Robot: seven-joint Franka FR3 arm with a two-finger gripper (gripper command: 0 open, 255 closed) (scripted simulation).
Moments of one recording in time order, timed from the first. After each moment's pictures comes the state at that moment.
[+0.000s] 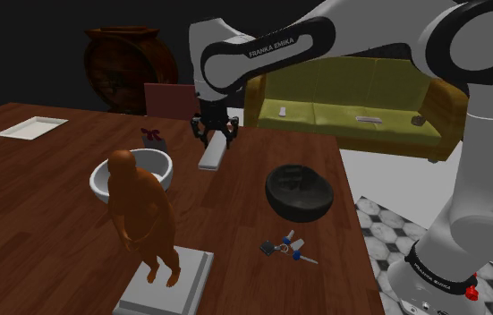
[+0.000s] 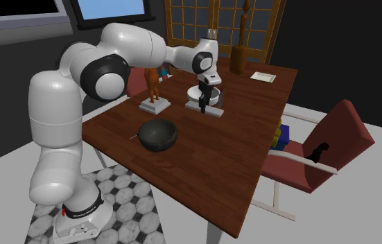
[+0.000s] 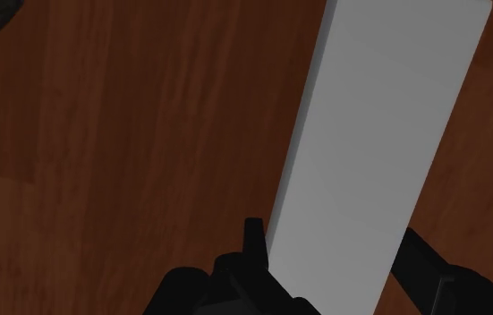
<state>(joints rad) -0.04 0.35 0.41 -1.61 -0.16 1.92 1.20</state>
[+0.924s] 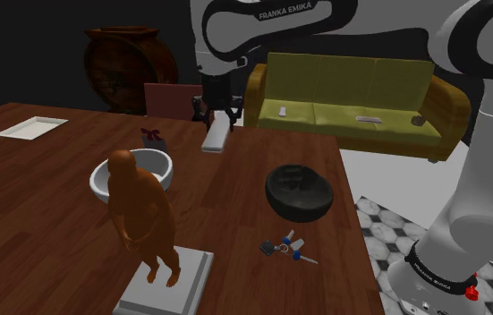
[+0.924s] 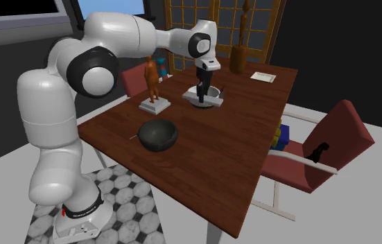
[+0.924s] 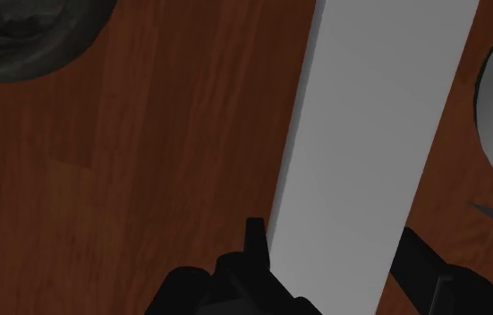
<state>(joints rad) -0.05 0.27 0.42 -1.55 -0.13 1.78 1.18</state>
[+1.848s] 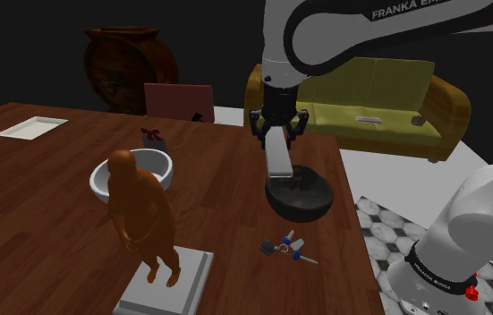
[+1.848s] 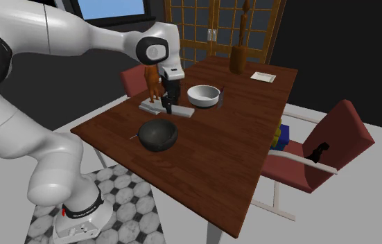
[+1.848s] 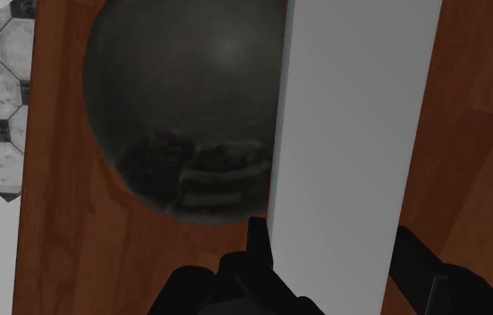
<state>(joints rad) -0.08 -0.35 0.38 -2.21 0.12 1.87 1.04</state>
